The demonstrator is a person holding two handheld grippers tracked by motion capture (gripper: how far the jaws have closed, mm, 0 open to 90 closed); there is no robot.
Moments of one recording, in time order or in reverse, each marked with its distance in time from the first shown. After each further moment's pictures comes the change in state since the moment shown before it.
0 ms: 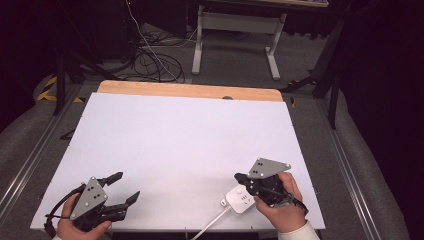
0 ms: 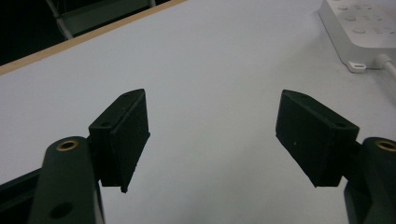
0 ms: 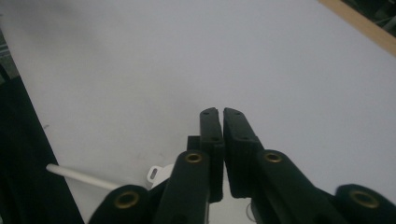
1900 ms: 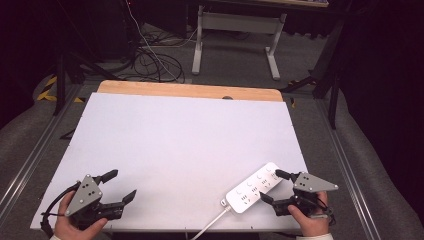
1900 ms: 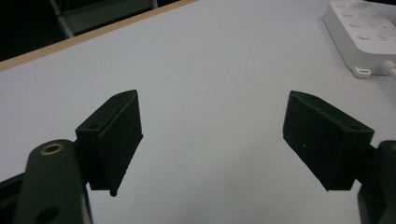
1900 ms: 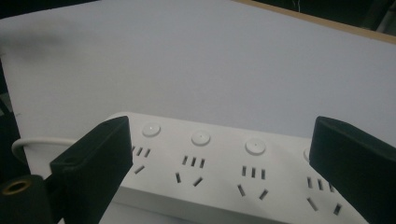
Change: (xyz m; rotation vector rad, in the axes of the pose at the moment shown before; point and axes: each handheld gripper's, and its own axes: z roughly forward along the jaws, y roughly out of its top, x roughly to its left) left arm 0.010 -0.004 -0.001 -0.015 -0.009 -0.036; right arm -0.049 -0.119 -0.011 -0.301 0.018 0.180
